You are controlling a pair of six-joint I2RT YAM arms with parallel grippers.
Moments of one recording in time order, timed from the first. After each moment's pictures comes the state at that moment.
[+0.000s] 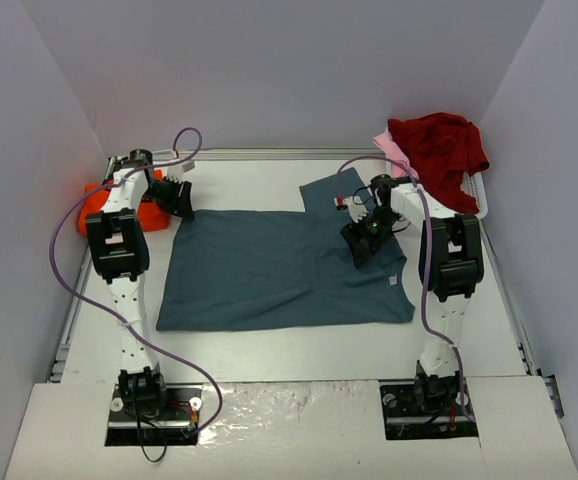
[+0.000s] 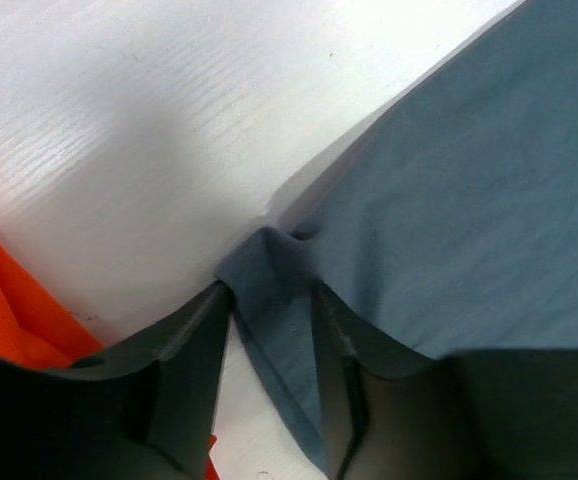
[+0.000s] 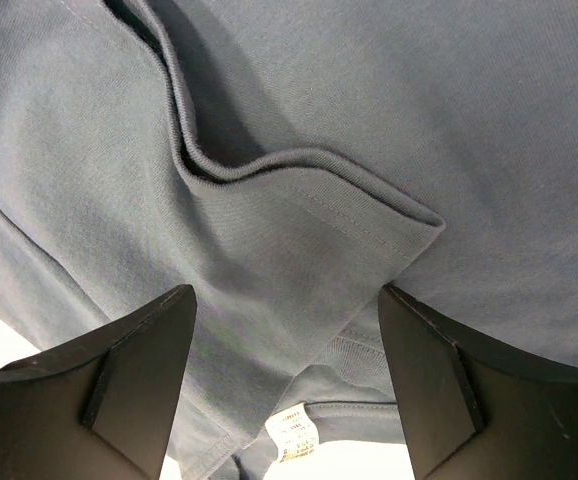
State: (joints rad) left arm 0.13 2.45 2.15 -0.95 0.66 0.54; right arm 0.16 2.11 1.56 -0.98 -0.37 -0.63
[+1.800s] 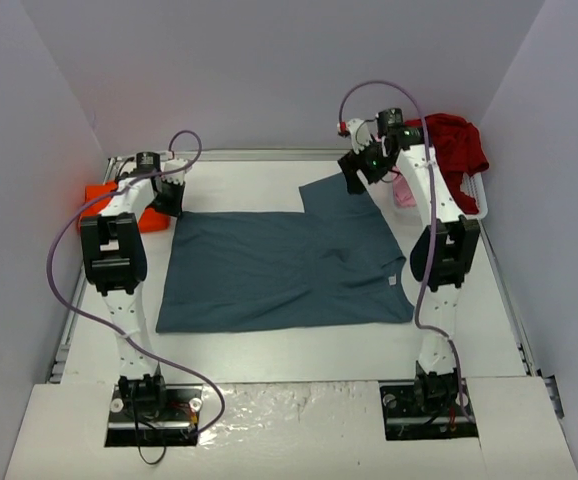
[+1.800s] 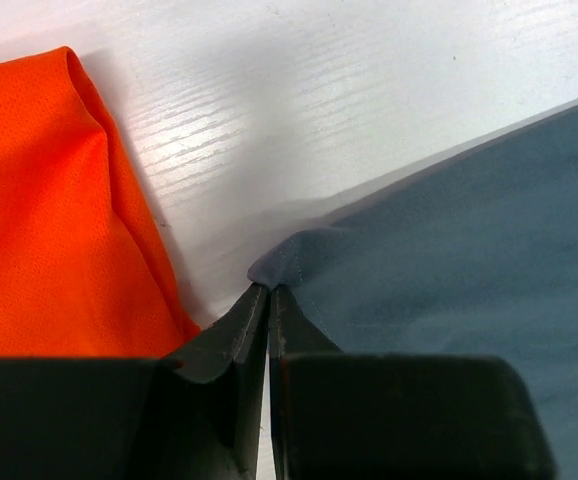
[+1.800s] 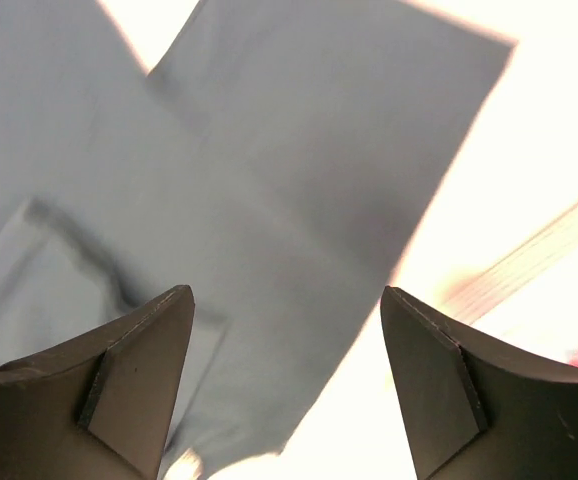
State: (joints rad) left arm 0.08 2.20 1.79 -0.62 0.30 0.32; right arm 0.16 2.19 2.17 -1.04 -0.34 -0.55
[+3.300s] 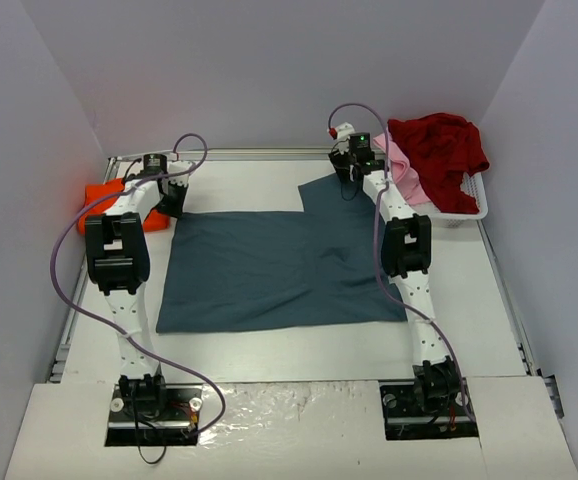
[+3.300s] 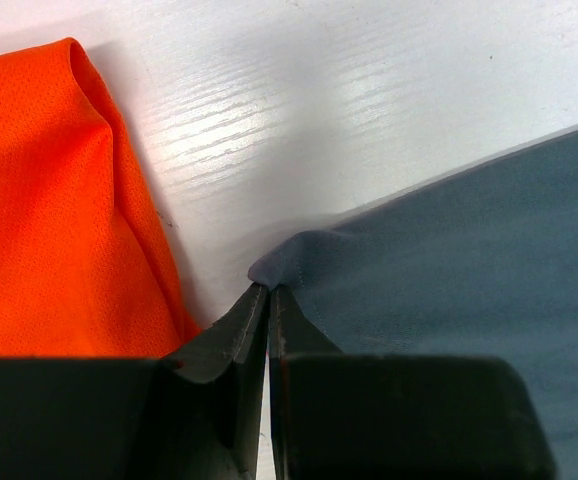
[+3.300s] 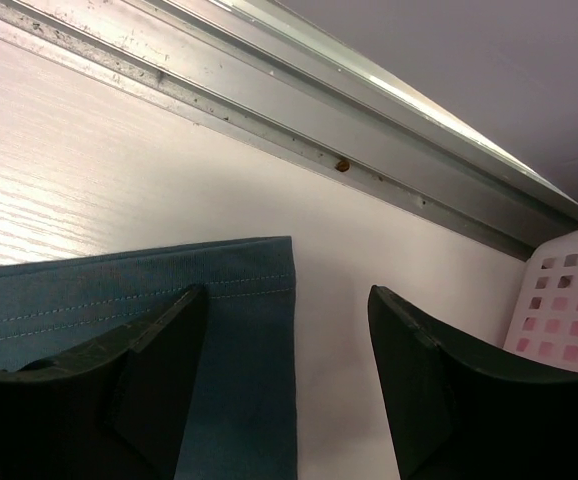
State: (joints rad) left arm 0.05 2.20 1.75 -0.57 0.20 0.30; right arm 0.20 2.78 2.54 -0.37 0.12 -0.36
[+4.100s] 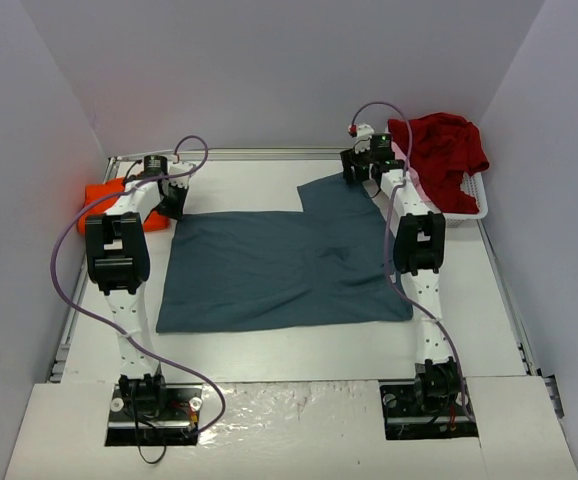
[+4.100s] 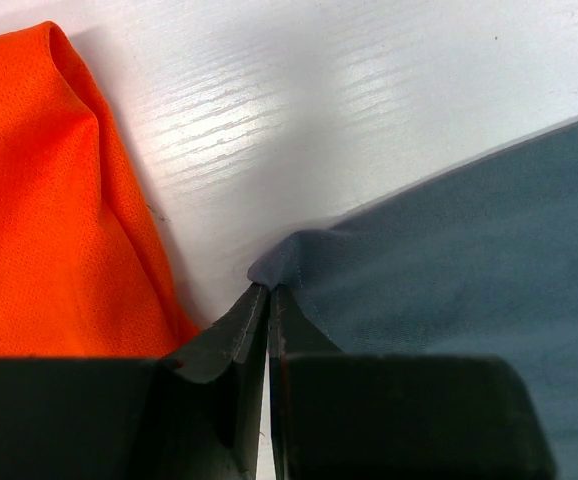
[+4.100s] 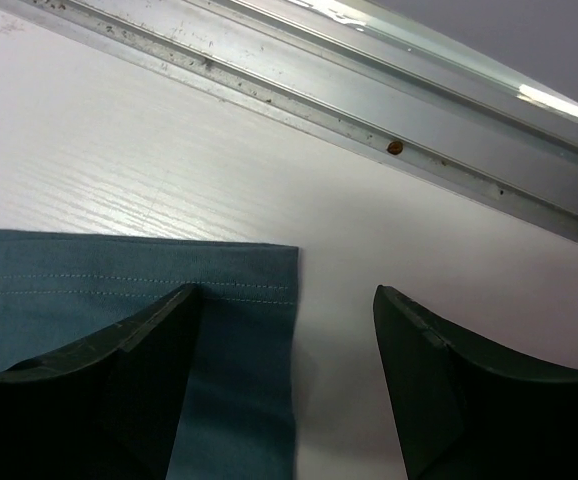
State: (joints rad) left arm 0.05 2.20 1.74 -0.57 0.20 0.32; right arm 0.10 2.76 2.48 -0.36 -0.20 -0.22
